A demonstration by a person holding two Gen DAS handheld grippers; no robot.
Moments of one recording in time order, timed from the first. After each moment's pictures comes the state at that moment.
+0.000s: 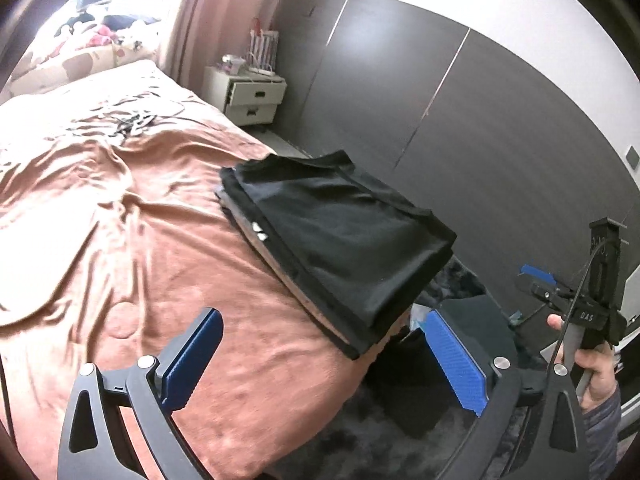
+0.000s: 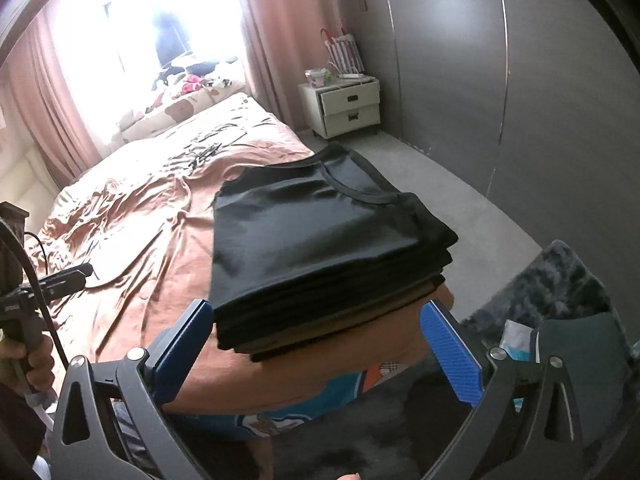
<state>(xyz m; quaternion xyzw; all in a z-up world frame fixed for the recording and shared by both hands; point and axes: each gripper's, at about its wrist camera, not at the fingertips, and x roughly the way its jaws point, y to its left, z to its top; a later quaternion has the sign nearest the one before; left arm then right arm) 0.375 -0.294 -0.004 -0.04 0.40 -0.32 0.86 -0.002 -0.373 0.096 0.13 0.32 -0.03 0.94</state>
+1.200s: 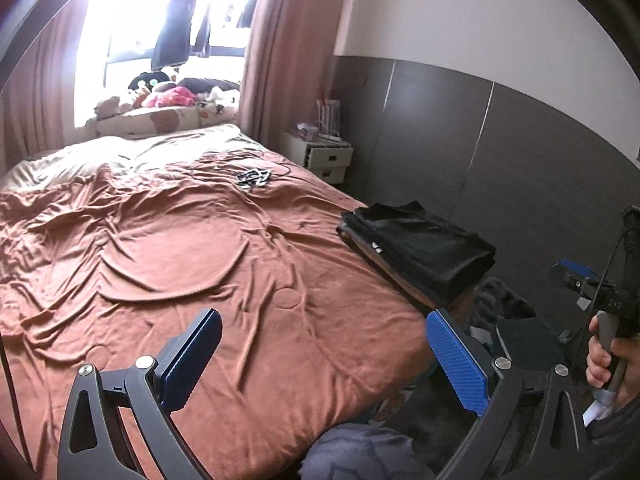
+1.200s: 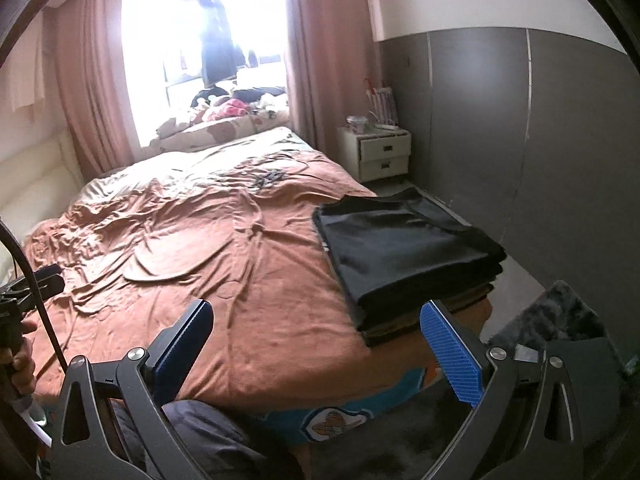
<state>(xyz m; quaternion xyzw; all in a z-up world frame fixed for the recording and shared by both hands) 0.236 -0.091 0.039 -0.03 0.29 -0.21 0.93 -0.073 -0.219 0.108 0.08 0.23 -0.01 0.97</state>
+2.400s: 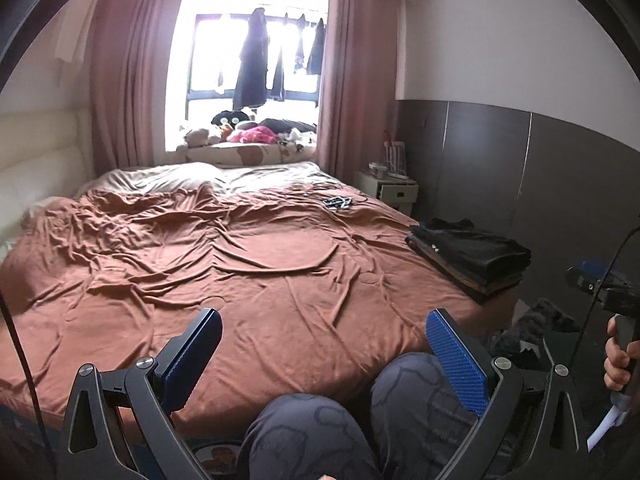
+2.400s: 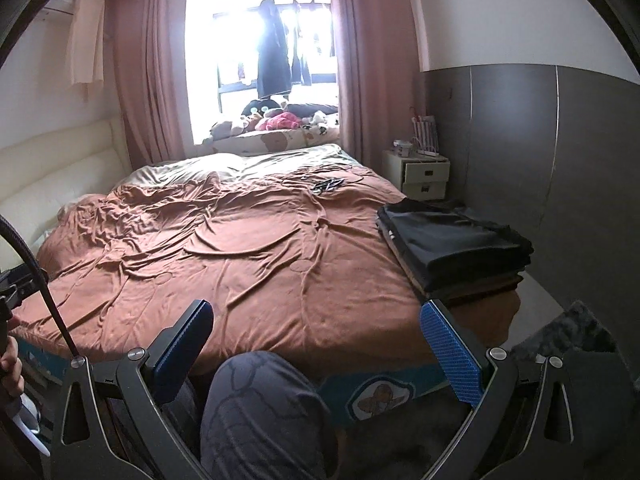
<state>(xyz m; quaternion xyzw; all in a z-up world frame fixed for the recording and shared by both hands) 0.041 0.003 0.026 -0.02 0.21 -0.08 0.97 -0.170 -0.144 0.058 0.05 0.19 0.04 0.98</state>
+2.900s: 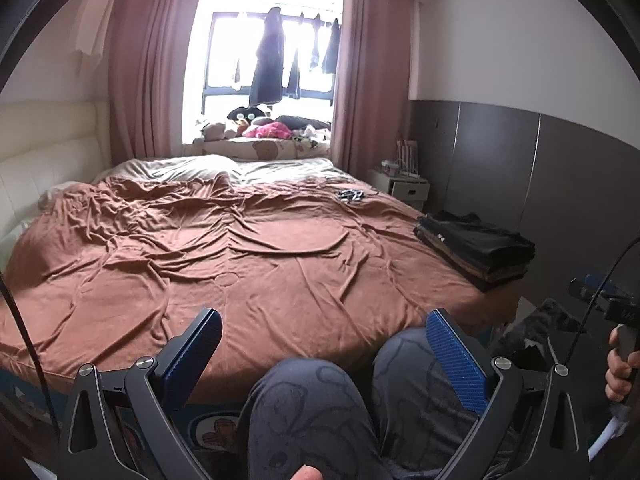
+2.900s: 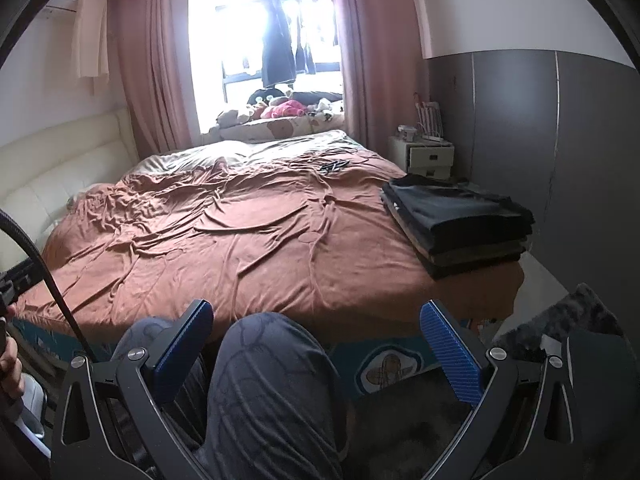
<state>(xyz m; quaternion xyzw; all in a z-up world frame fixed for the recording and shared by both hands) 0.002 0.002 0.001 -0.03 0.22 -0.05 0.97 -0.207 -0.145 0.042 0.06 0.20 0.04 0.98</state>
